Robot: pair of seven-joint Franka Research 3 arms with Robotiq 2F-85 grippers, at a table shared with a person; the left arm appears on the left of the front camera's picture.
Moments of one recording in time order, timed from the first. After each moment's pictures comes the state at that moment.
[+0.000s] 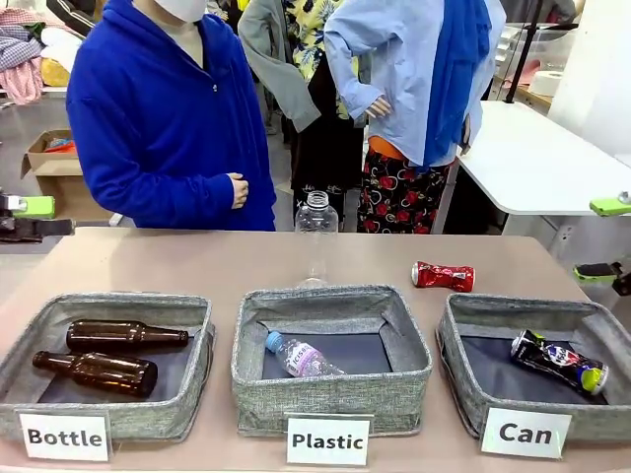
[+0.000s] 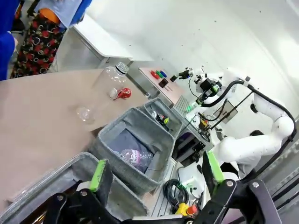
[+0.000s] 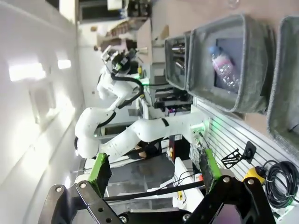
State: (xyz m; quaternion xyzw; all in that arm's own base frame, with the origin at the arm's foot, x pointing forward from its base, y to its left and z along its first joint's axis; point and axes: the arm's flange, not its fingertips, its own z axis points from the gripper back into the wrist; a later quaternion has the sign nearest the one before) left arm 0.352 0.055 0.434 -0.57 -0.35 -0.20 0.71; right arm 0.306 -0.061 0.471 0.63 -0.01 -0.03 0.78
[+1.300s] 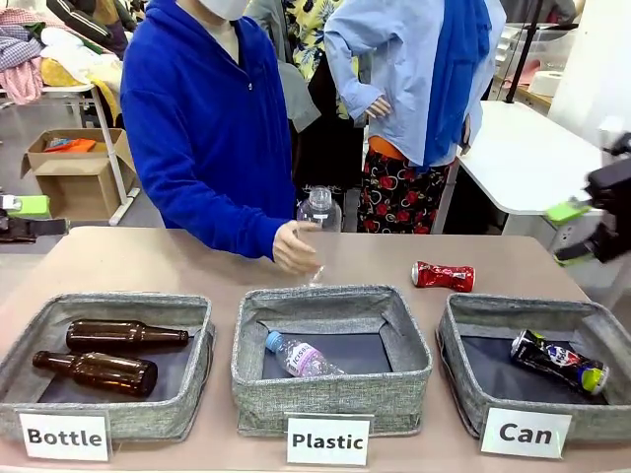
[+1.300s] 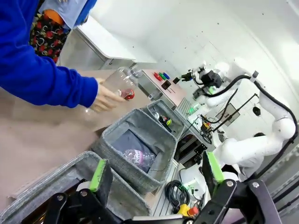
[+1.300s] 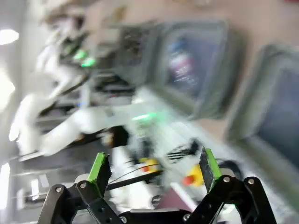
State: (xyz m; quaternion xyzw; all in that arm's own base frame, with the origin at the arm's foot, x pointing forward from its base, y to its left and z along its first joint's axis) left arm 0.351 0.064 0.432 -0.57 -0.35 -0.19 0.72; right arm 0.362 -0.025 0.507 0.45 -0.04 0.08 0.89
